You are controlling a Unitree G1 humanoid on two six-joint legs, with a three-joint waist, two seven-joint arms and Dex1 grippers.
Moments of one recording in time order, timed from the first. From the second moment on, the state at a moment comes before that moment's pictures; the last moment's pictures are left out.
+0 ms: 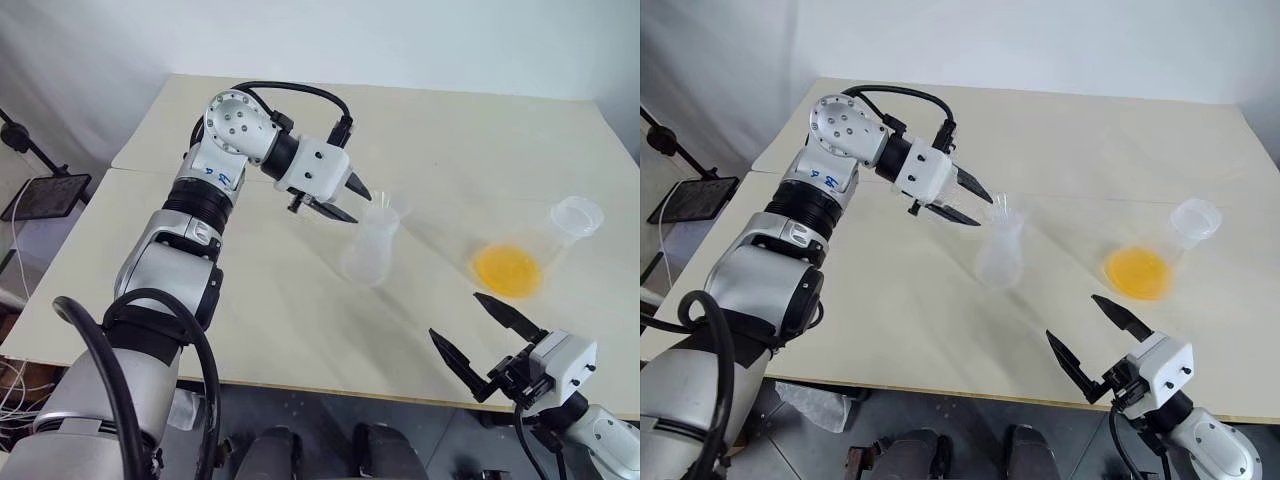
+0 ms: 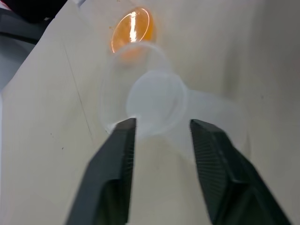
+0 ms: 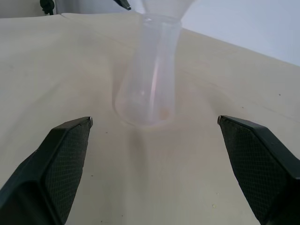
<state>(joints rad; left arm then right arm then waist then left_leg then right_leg) -1.45 0.33 -0.23 1.08 0.06 -0.66 -1.47 0.50 -0.42 -0.27 -0.64 0.42 -0.04 0.67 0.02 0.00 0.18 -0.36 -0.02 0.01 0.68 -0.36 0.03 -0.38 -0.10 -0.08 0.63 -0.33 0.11</state>
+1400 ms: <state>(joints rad) -0.42 0.56 0.12 -0.01 -0.48 0.16 -1.19 0.20 -0.58 -0.58 -0.55 0.71 0.39 0.31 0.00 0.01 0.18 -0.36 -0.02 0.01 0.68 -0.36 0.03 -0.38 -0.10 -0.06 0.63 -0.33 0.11</state>
